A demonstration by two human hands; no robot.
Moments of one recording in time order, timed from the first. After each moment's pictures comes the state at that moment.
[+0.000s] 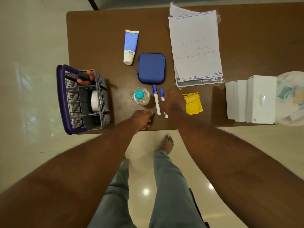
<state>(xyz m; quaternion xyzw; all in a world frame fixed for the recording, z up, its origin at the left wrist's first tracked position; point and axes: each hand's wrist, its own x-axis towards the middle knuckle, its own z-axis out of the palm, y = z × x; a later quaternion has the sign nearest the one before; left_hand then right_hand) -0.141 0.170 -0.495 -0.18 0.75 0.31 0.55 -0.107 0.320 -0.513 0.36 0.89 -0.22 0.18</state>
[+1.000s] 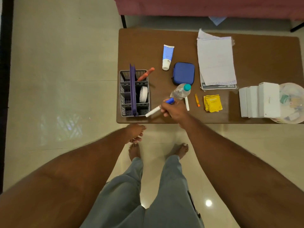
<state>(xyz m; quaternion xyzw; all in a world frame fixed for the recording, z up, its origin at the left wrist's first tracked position) -0.157 -0.067 -0.424 -0.16 0.72 0.32 0.60 -0.114 0.142 -0.383 0.42 0.65 -0.62 0.12</state>
